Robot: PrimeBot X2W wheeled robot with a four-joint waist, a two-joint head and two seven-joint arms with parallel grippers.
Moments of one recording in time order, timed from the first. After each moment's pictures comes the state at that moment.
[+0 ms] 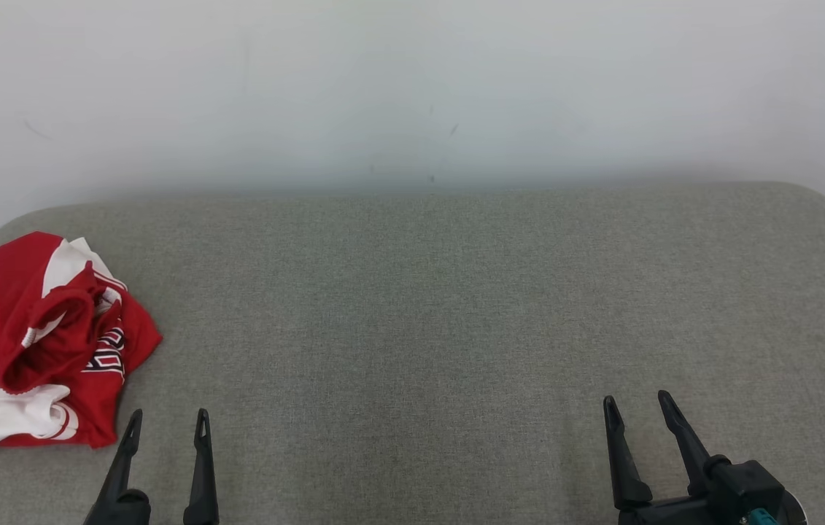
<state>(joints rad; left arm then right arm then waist) 0.02 0.12 -0.03 0.11 -0.06 -0.01 -0.25 0.01 -0.05 -0.01 0.19 0.10 0.13 -0.26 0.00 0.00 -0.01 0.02</state>
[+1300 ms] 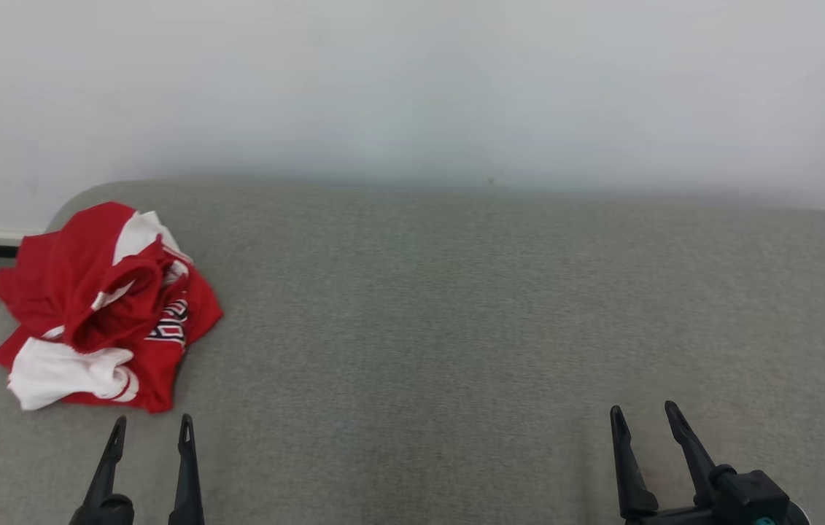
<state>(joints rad) 0.02 0.10 0.02 0.13 -0.04 -0.04 -0.26 0.03 -0.05 -0.02 0.20 0.09 0.13 -0.26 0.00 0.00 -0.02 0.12</state>
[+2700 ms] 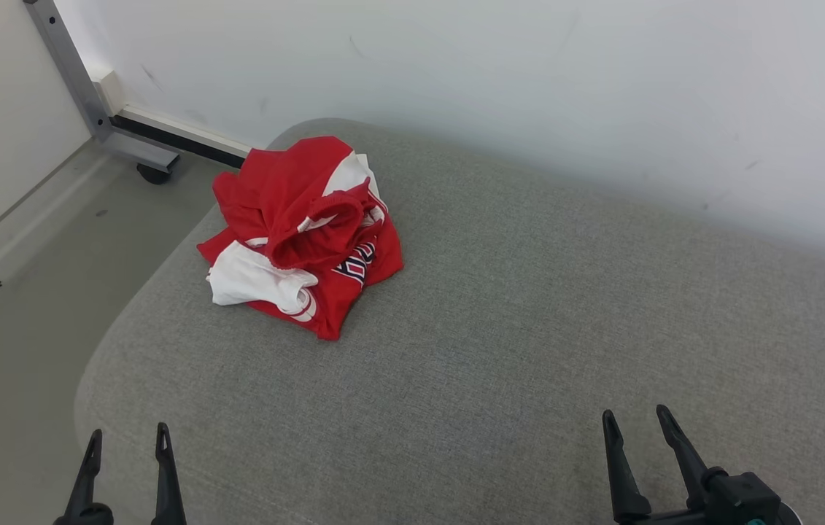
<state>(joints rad) 0.04 0.08 0.08 0.14 -0.04 -0.02 -0.26 0.03 -0.05 -0.01 0.21 0.09 0.13 -0.26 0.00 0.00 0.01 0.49</state>
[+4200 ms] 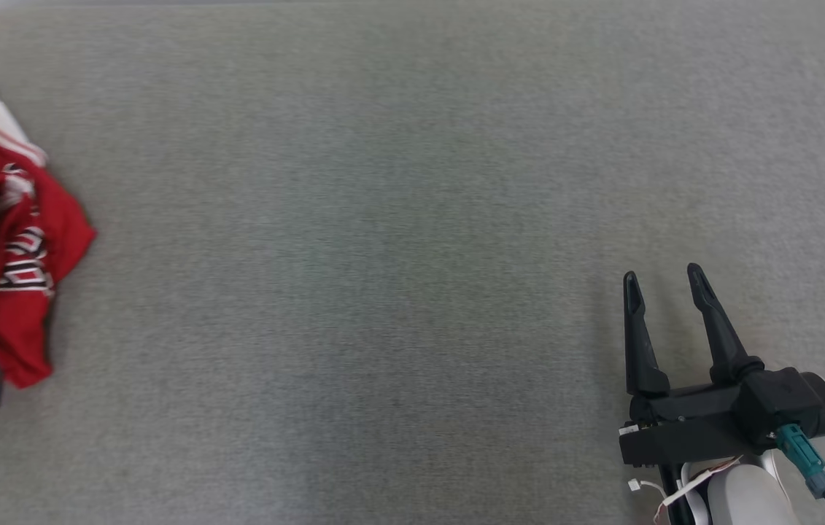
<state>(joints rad) -0.79 0.44 0.15 0.70 -0.25 -0.12 -0.12 -0.17 -0.05 -0.04 0.07 0.02 0.13 -0.26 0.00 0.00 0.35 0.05</state>
